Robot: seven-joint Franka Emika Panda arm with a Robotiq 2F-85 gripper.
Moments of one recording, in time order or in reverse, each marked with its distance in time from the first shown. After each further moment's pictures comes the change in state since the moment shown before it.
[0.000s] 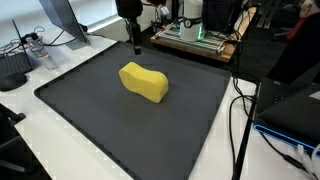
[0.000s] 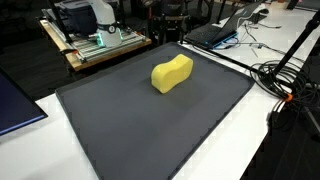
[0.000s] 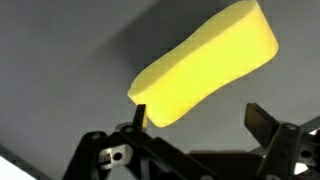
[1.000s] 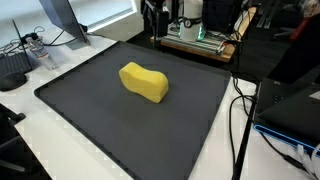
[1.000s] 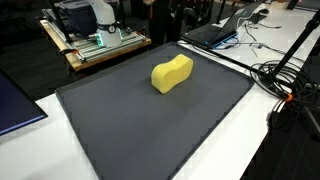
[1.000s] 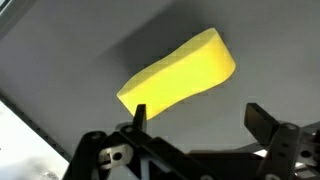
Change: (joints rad) arm 0.101 0.002 0.109 0.163 -0.179 -0.263 0.231
